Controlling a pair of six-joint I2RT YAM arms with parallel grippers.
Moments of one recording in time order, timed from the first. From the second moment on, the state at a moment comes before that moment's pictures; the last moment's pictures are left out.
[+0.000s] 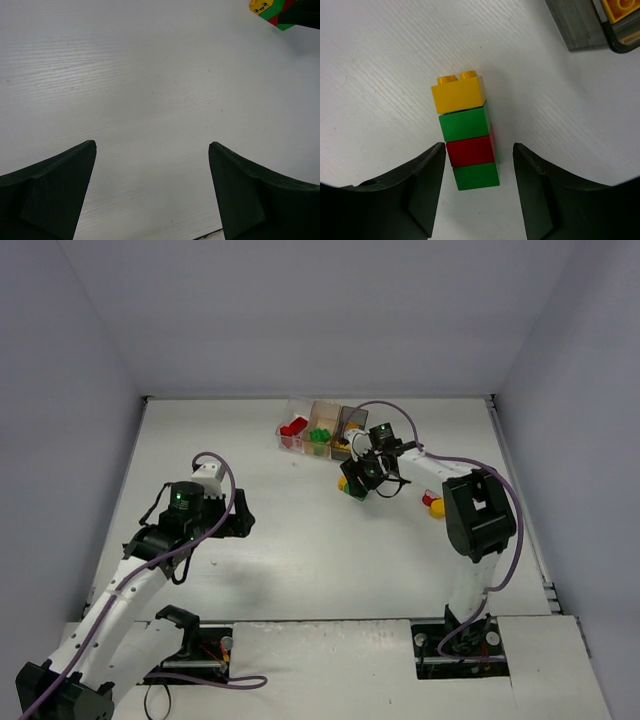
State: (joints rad) left arm -0.33 0.82 0.72 -0.56 0.07 -0.30; right arm 0.38 1.93 1.26 -0.36 -0.31 -0.30
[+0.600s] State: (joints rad) left arm -0.33 0.86 0.72 -0.55 0.11 -0.31; right arm 0.41 1.97 1.26 -0.30 -0.30 -0.30
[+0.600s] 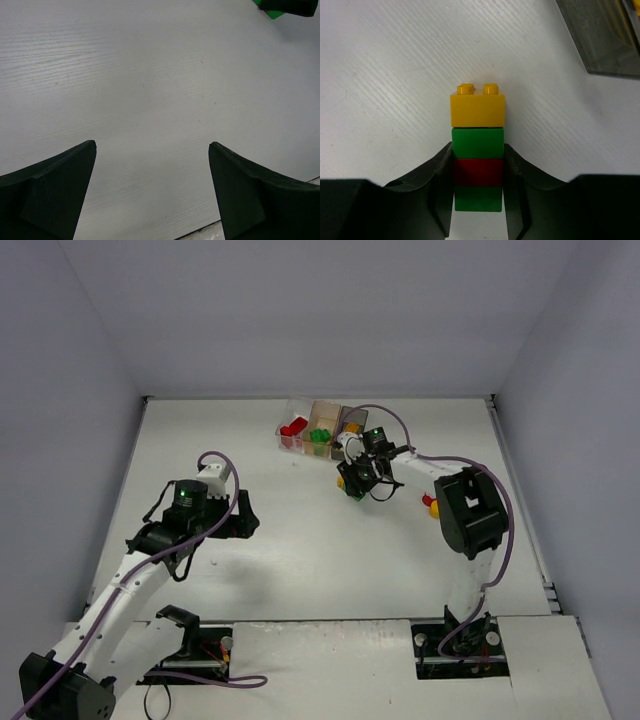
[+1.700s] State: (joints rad) left arm -0.57 1.22 1.21 -0.32 0.41 -0.82; right arm 0.64 1.18 1.05 -0.26 -0.32 -0.16
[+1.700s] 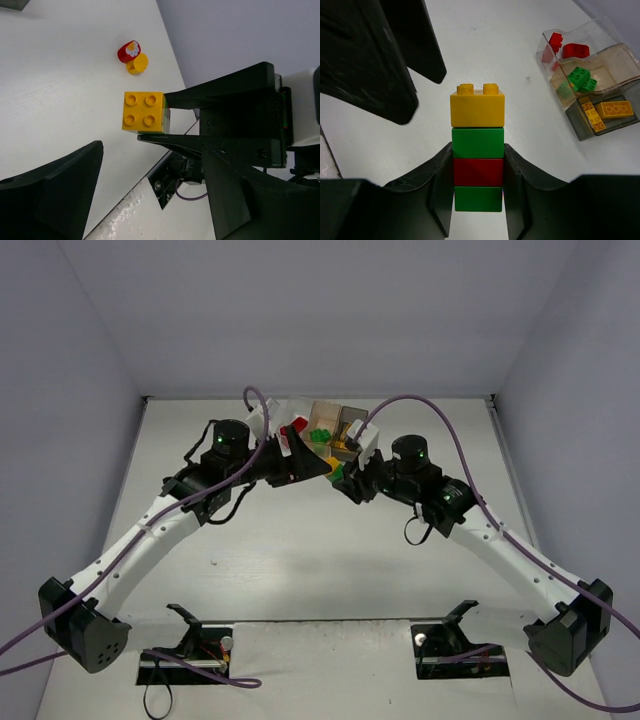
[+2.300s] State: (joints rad) left arm -0.63 1.34 1.24 -0.26 0.36 -0.78; right arm 0.64 1.15 1.03 -0.27 -0.34 -0.14
